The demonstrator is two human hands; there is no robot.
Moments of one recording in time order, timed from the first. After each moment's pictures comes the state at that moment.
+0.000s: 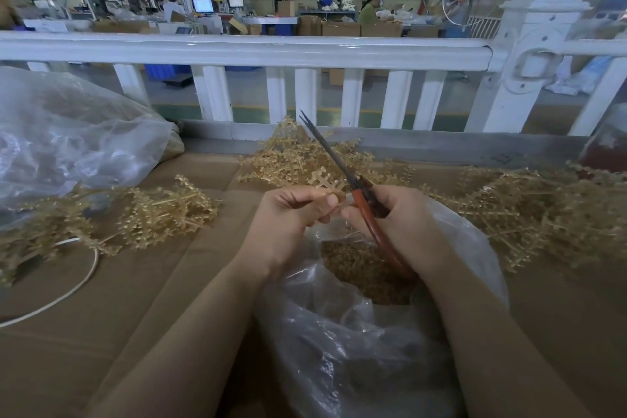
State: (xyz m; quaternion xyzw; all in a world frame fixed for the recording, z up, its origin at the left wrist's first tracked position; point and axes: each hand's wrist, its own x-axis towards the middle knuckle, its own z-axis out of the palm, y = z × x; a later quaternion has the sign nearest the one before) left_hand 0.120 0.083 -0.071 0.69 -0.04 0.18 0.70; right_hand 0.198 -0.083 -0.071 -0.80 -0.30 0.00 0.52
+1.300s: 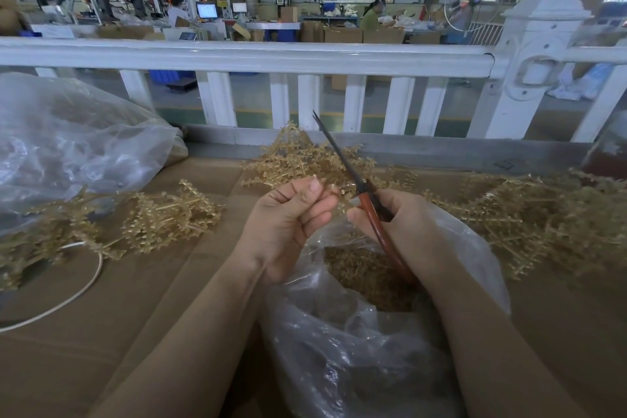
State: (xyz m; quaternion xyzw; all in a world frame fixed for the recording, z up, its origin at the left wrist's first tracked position) left_hand 0.118 0.081 -0.057 0.47 0.03 0.13 0.87; right_hand 0.199 -0.083 -0.072 -0.79 -0.27 0.02 0.55
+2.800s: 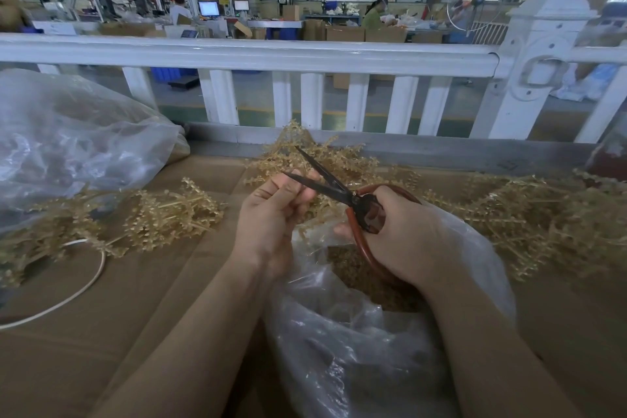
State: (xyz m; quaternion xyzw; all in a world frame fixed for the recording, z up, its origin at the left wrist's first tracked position) left_hand 0.119 0.084 -0.057 0.45 0.10 0.25 0.85; right_hand 0.188 -0.085 -0.059 -0.92 -0.30 -0.08 0.25
